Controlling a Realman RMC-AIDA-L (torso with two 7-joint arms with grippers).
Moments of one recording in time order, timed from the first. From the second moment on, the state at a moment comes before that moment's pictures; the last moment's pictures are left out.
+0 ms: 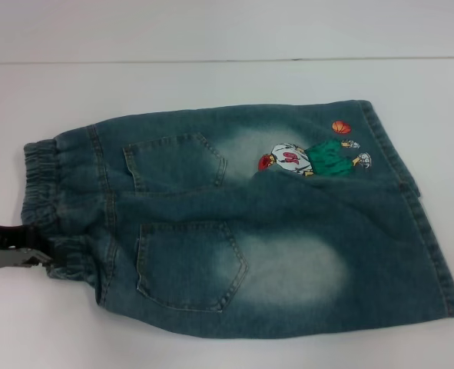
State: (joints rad) left arm -0.59 -2.01 0.56 0.87 2.64 1.67 -2.52; right arm 0.60 1.86 -0.66 -0.85 -2.54 -1.97 1.94
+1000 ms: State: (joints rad) left arm -0.61 -2.01 0.56 0.84 2.63 1.67 -2.52; right arm 0.72 1.93 -0.78 -0.77 -2.88 -1.89 1.96
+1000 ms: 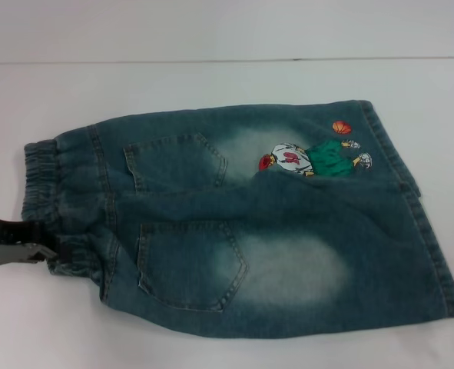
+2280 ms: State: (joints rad) left arm -0.62 -2.01 0.56 0.82 2.63 1.65 -2.52; right arm 0.74 1.99 -0.81 -0.76 -2.87 -1.79 1.99
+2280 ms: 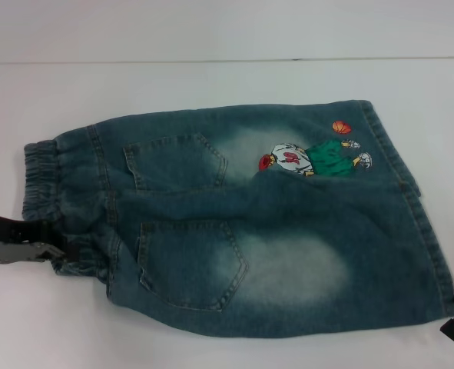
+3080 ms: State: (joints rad) left arm -0.62 -2.02 0.56 0.82 2.63 1.65 -2.52; right arm 0.75 1.98 -0.80 -0.78 -2.81 -1.80 1.97
